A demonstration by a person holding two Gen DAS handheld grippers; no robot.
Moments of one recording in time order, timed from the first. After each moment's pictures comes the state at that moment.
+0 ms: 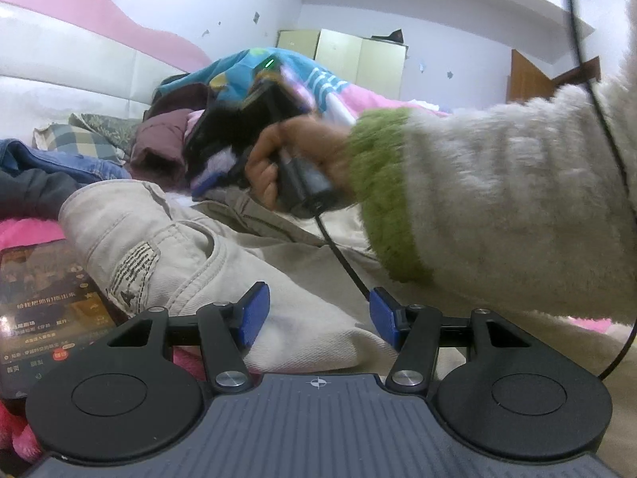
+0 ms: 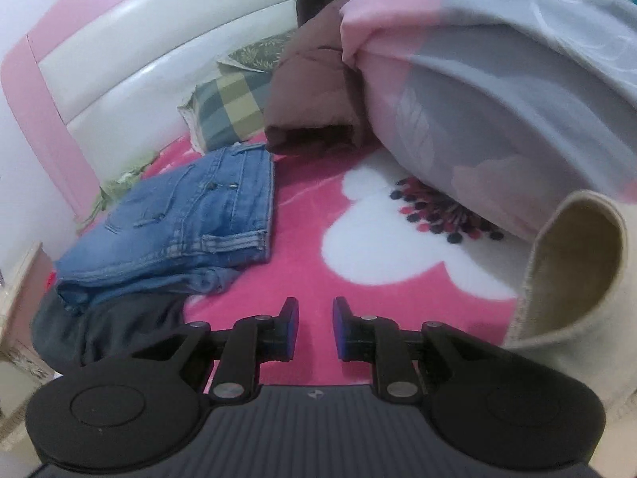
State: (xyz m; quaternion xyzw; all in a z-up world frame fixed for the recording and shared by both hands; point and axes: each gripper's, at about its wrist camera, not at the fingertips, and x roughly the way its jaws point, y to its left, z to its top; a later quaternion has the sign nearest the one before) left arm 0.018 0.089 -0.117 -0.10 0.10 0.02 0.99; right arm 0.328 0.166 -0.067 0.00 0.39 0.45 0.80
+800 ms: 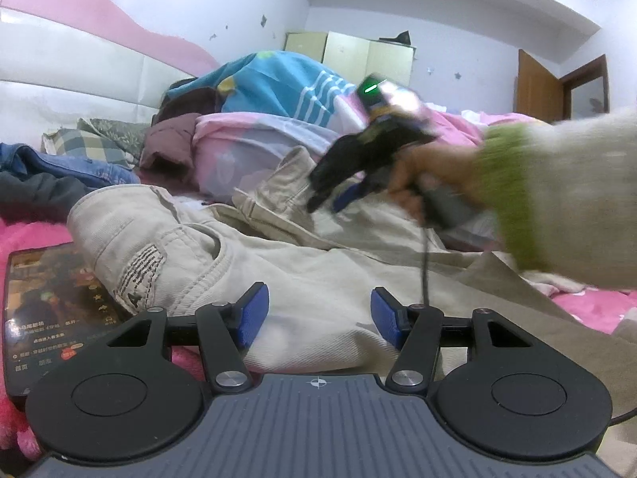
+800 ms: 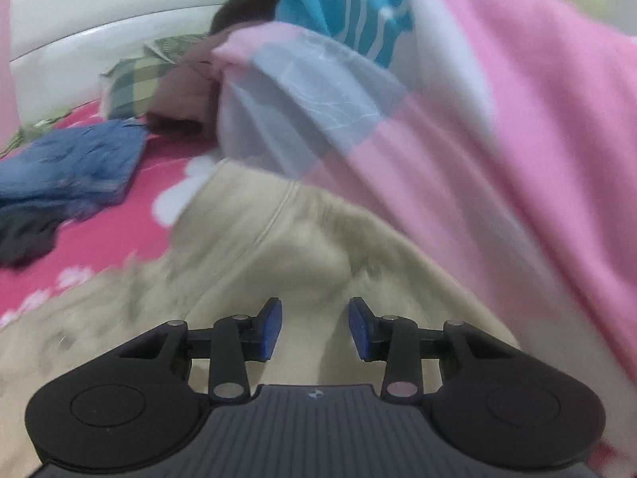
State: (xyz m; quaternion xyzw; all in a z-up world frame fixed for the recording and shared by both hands) left arm 0.016 0.083 -0.116 -0.08 0.09 0.04 0.99; right arm 0.355 0.074 -0.061 -0.15 0.34 0.31 0.88
